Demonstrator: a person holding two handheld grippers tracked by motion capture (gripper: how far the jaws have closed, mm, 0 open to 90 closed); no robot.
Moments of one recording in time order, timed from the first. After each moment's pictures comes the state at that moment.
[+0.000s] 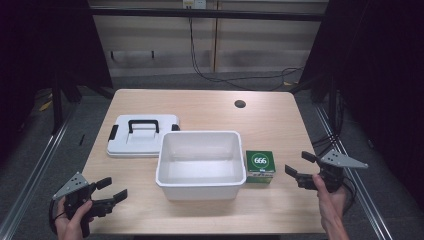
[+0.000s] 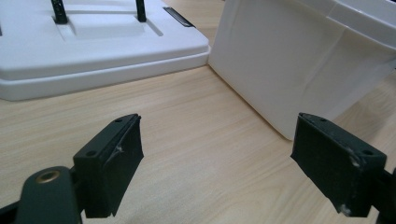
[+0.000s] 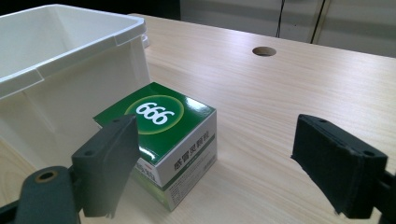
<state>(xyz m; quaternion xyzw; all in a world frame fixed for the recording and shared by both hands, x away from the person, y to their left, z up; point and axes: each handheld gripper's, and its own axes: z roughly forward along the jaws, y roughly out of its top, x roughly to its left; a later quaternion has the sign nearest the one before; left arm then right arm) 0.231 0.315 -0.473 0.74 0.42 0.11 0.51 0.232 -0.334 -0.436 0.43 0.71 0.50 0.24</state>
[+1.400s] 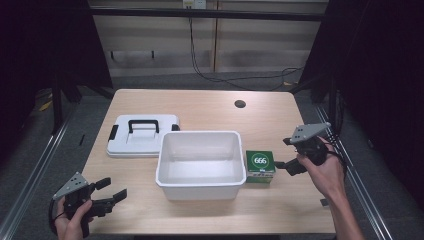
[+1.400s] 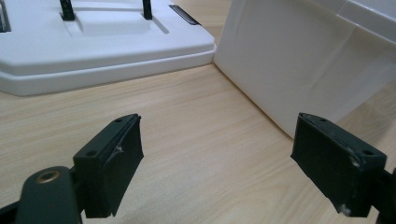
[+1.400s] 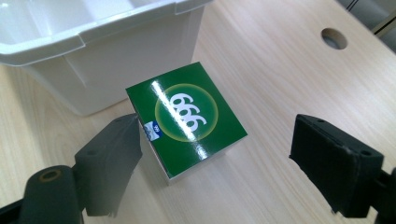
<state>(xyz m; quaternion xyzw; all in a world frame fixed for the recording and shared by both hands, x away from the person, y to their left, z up) 0.232 0.317 -0.474 0.74 0.43 0.12 0.51 0.288 -0.284 -0.368 0.28 0.89 0.31 0.16</state>
